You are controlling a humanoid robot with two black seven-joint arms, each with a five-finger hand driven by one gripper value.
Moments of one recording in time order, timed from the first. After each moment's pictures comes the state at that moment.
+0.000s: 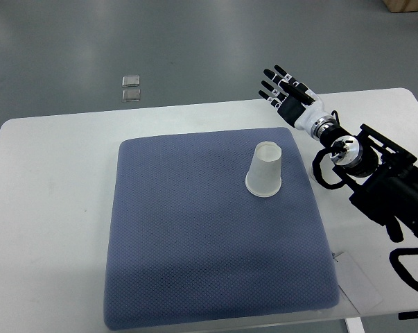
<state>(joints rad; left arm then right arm) -0.02 0.00 -0.07 -0.14 -0.04 0.06 -0.01 0.83 -0.08 0.83 0.54 0.05 0.20 0.12</state>
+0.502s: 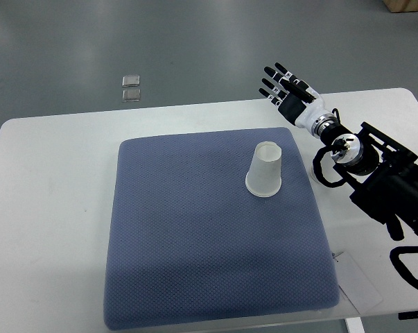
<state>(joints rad) -0.02 0.00 -0.07 -0.14 -0.04 0.06 -0.01 0.84 -0.08 0.83 0.54 0.05 0.20 0.12</state>
